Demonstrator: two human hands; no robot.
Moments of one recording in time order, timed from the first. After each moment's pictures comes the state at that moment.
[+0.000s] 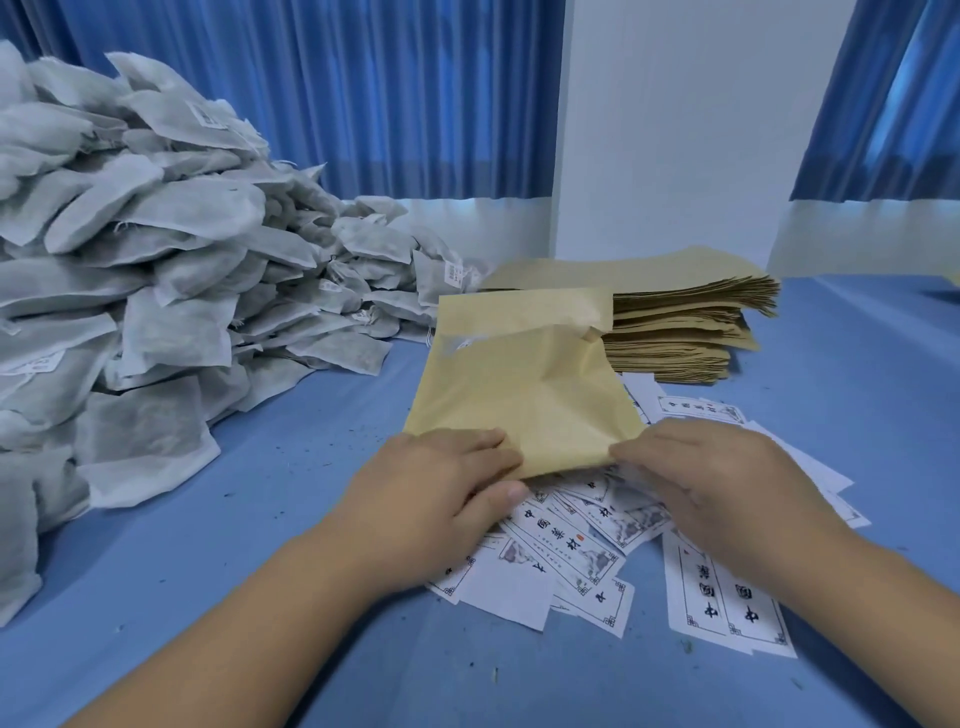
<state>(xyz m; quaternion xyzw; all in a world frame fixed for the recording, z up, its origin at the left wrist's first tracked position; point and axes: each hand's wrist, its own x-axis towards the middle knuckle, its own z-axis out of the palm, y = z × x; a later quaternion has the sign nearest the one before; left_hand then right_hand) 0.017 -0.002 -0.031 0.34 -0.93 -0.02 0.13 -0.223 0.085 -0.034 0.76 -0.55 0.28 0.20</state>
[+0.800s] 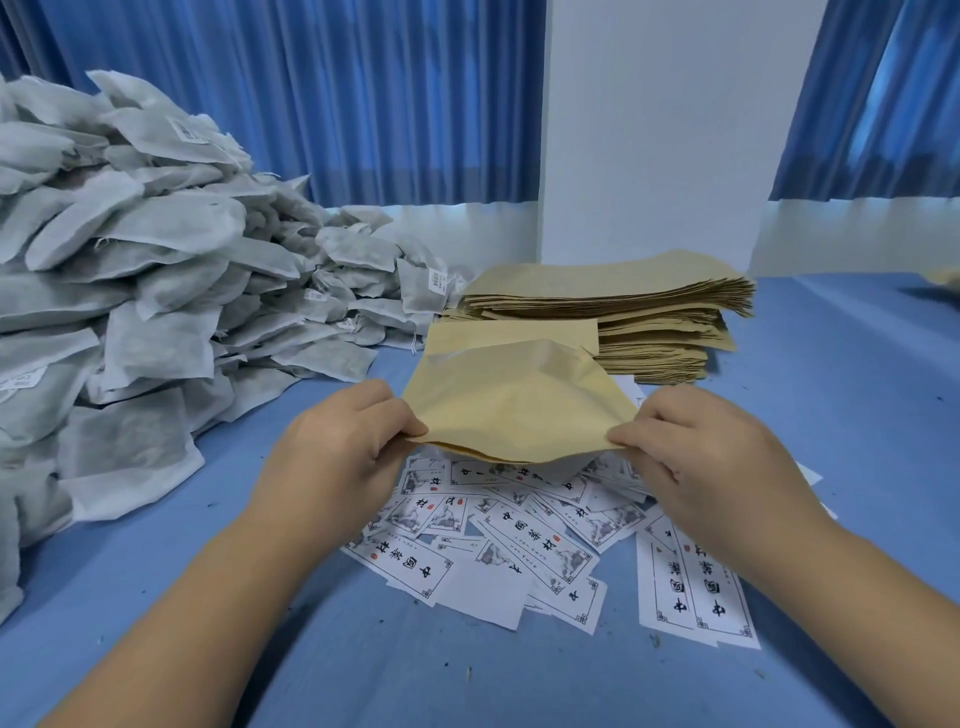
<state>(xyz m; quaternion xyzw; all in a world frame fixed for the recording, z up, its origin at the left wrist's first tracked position) 0.043 -0.011 -0.016 0.30 -0.87 0.06 0.39 -0.224 0.089 -0.021 0.73 -0.54 0.31 0.27</state>
